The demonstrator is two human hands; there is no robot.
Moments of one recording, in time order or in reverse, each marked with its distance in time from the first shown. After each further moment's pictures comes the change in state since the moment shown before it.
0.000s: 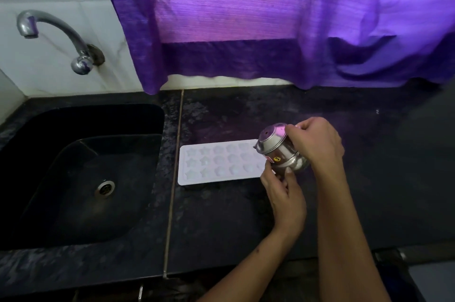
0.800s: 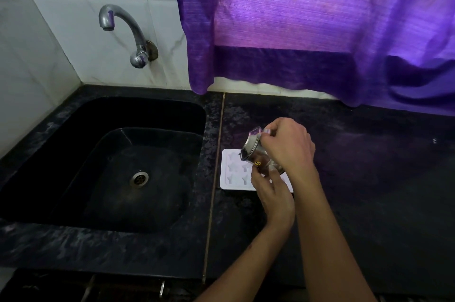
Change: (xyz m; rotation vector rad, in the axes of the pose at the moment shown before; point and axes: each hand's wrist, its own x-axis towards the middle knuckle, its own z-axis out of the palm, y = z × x) left_hand 0.063 0.004 -0.082 -0.223 0.228 -0.156; right_hand -0.031 -0.091 0.096 -0.164 -0.134 -0.308
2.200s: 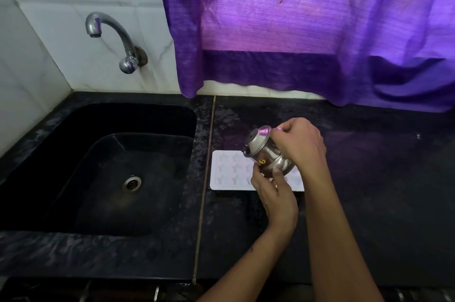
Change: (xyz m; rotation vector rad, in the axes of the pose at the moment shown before) left_hand -0.024 0.004 0.016 0.114 -0.039 0.115; right_hand -0.001 0.030 -0.031 0.147 0.008 0.125
